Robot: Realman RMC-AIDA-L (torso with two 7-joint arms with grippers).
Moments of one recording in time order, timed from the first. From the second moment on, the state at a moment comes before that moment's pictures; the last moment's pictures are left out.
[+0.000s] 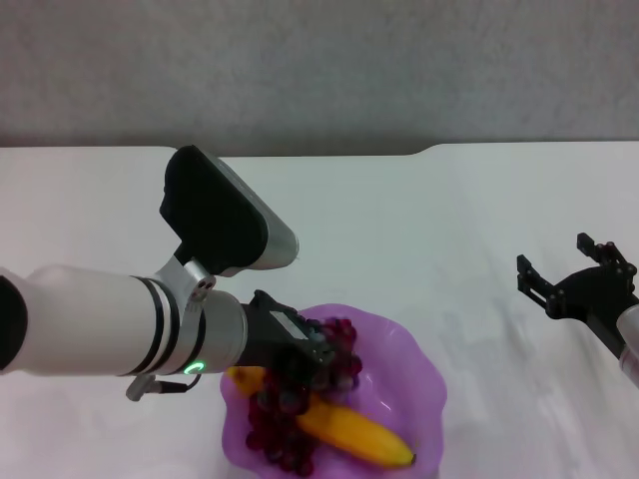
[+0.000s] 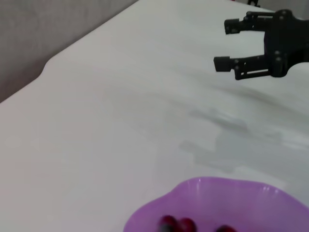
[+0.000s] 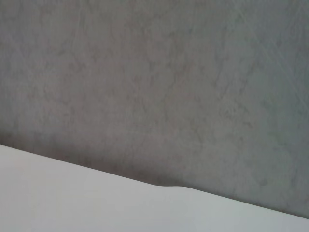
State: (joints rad) left arm -0.34 -2.04 1.89 1.51 -0.68 -0.94 0.48; right arm 0.46 2.01 0.55 0.30 -2.11 -0.85 -0.02
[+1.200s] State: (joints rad) left arm -0.15 -2.04 1.97 1.12 -0.75 0.23 0.45; right arm 0.46 2.01 0.54 0.30 -2.11 -0.85 -0.02
